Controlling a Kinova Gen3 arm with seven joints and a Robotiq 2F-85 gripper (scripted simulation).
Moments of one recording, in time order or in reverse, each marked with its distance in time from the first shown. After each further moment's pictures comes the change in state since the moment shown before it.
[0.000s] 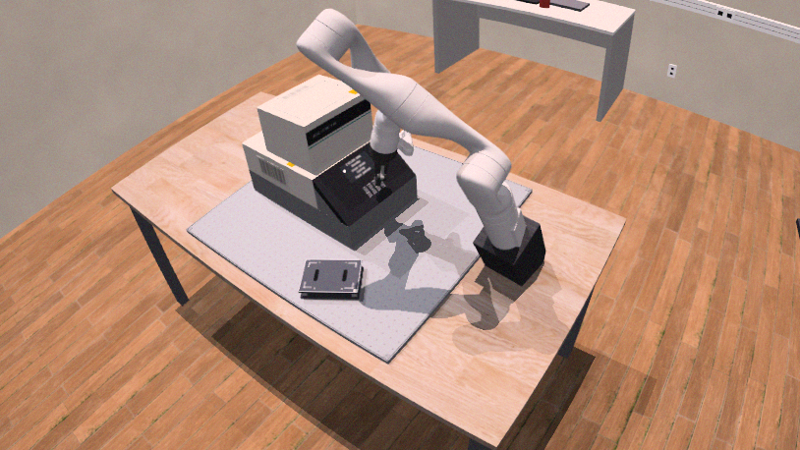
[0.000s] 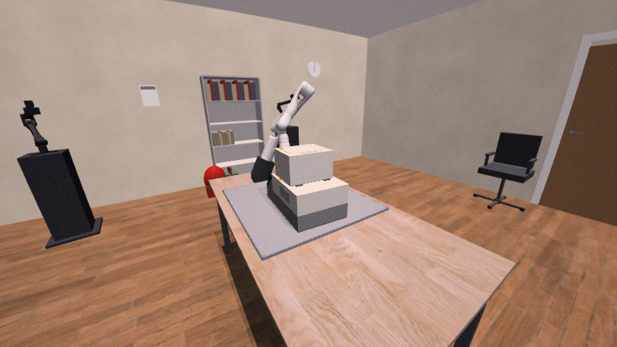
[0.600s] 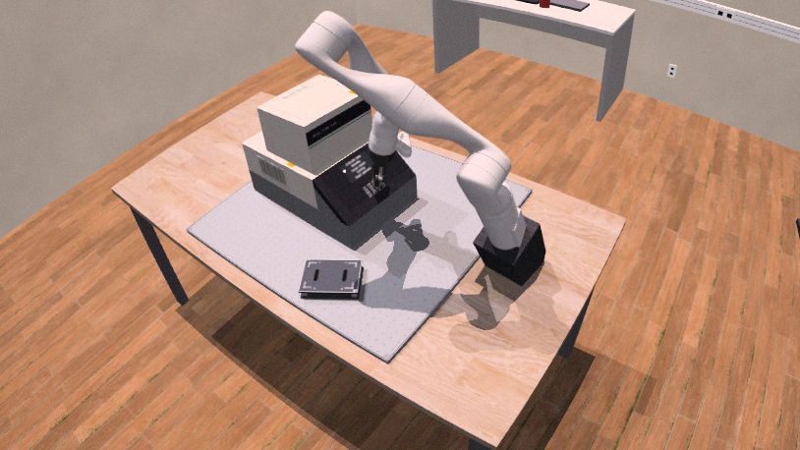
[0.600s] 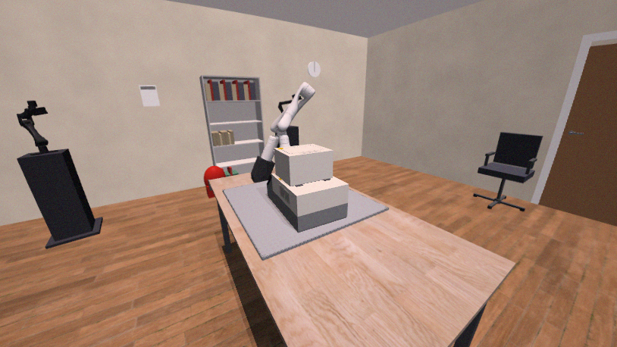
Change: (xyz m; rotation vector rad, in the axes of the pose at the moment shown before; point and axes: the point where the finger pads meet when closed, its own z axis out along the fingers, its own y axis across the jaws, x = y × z) arm -0.003 -0.003 0.009 0.000 0.000 0.000
